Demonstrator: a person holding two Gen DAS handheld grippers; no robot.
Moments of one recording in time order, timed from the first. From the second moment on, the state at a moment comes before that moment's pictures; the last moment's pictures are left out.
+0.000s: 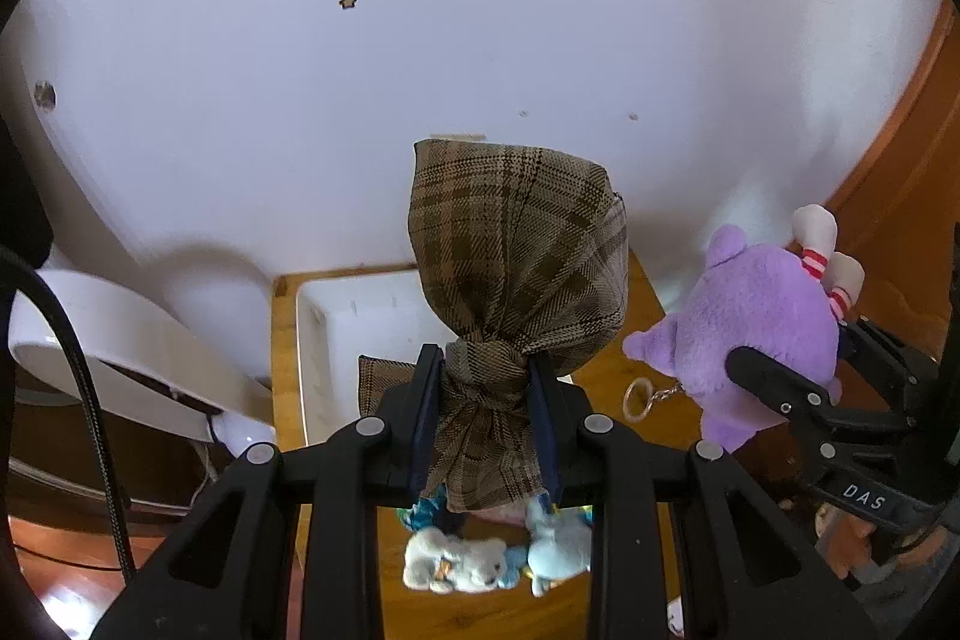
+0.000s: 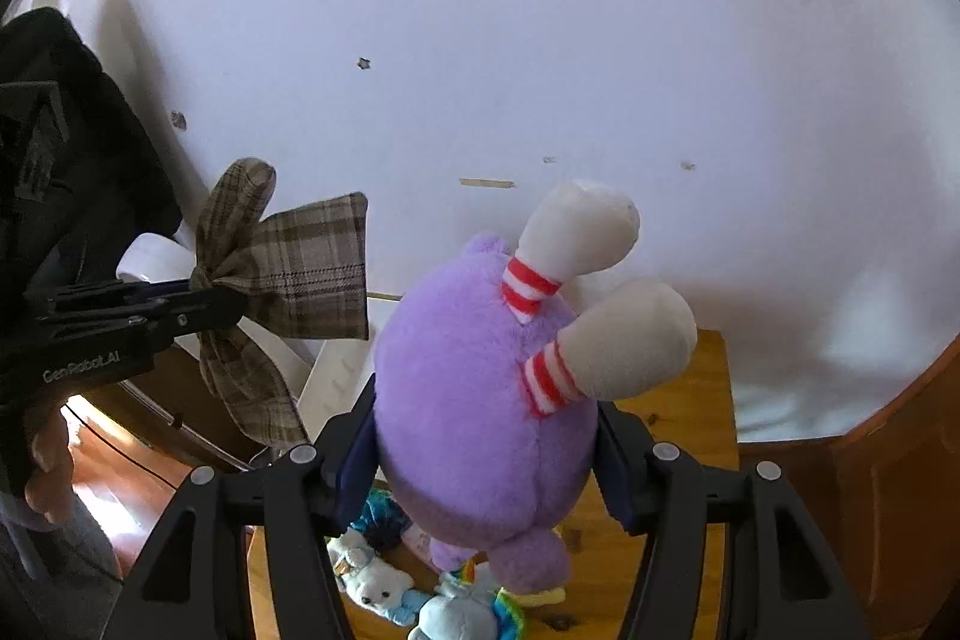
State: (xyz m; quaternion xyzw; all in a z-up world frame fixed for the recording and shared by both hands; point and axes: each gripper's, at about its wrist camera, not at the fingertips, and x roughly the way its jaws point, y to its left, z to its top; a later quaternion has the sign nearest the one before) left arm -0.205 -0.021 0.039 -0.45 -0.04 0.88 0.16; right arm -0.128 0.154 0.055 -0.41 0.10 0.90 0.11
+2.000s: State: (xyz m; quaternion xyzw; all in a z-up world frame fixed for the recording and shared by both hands) left arm -0.307 0.041 -0.061 -0.45 -0.04 0.89 0.08; right arm -0.173 0.178 -0.098 -0.52 0.16 0.83 0.07
